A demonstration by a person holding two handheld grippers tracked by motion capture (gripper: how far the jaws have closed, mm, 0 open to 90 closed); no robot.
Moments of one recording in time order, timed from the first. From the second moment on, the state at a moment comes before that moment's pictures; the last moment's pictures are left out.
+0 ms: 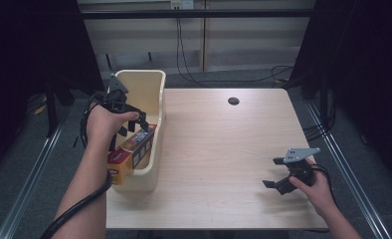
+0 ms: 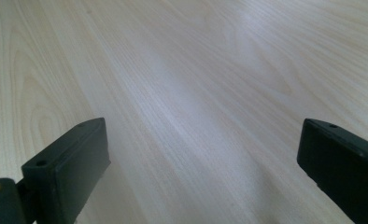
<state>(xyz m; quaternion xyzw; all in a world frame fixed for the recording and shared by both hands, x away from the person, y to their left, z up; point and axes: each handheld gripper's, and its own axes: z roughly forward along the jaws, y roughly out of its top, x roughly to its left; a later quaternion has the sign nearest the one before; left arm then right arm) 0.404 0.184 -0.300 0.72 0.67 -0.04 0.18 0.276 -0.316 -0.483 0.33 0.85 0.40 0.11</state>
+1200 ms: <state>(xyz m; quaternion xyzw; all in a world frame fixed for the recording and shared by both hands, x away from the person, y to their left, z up) 0.395 0.093 -0.284 0.79 0.56 -0.06 0.23 0.274 -0.315 -0.483 0.32 0.85 0.40 0.11</state>
